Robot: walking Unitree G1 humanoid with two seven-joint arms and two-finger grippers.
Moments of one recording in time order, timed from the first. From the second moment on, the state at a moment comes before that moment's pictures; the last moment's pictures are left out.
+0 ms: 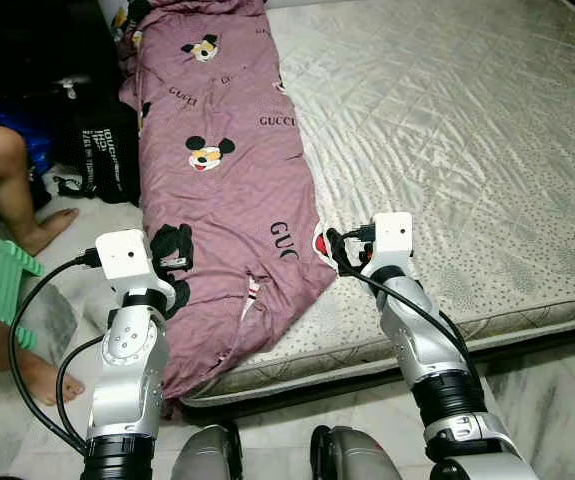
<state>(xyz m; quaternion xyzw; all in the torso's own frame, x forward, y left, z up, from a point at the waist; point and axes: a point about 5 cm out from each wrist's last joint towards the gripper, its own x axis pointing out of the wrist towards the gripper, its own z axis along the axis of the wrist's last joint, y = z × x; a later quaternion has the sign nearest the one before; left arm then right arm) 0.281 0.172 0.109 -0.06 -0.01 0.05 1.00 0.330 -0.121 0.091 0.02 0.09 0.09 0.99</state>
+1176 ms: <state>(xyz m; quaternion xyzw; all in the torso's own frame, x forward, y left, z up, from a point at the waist) 0.280 0.178 0.102 -0.06 0.01 0.10 0.99 0.328 -0.122 0.085 0.01 0.10 0.09 0.99</state>
